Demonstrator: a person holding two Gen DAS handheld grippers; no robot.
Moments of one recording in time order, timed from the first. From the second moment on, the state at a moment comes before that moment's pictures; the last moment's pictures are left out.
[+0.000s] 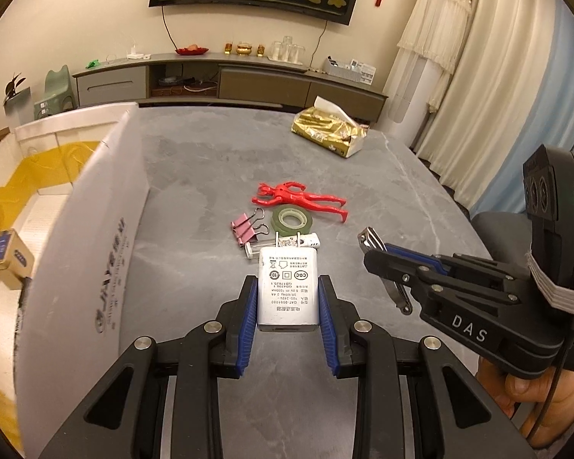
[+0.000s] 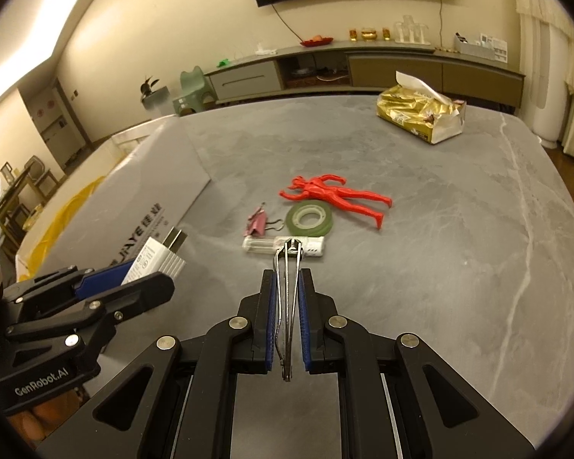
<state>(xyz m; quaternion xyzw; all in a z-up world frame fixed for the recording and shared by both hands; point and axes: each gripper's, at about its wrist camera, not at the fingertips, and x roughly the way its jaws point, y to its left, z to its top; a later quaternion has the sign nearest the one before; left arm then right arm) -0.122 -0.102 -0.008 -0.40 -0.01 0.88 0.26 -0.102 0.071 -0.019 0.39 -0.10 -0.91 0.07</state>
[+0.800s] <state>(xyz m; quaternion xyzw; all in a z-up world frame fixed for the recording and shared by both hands) -0.051 -0.161 0.055 -0.34 -0.03 0.91 0.25 -0.031 0.008 0.048 0.34 -0.06 -0.93 0.10</state>
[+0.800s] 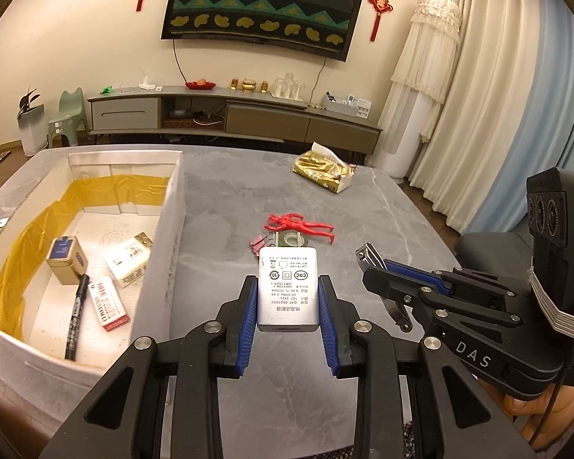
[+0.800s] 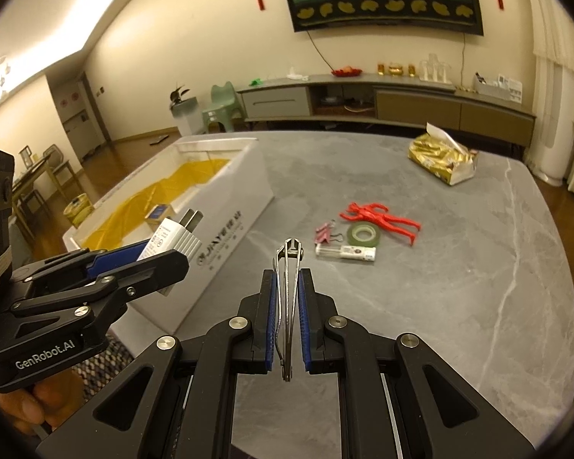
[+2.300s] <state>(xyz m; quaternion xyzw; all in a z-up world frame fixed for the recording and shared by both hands) -0.074 -0.328 0.087 -0.28 -0.14 0.94 0.16 -0.083 -0.136 0.104 0.32 0.03 -0.93 0.19</state>
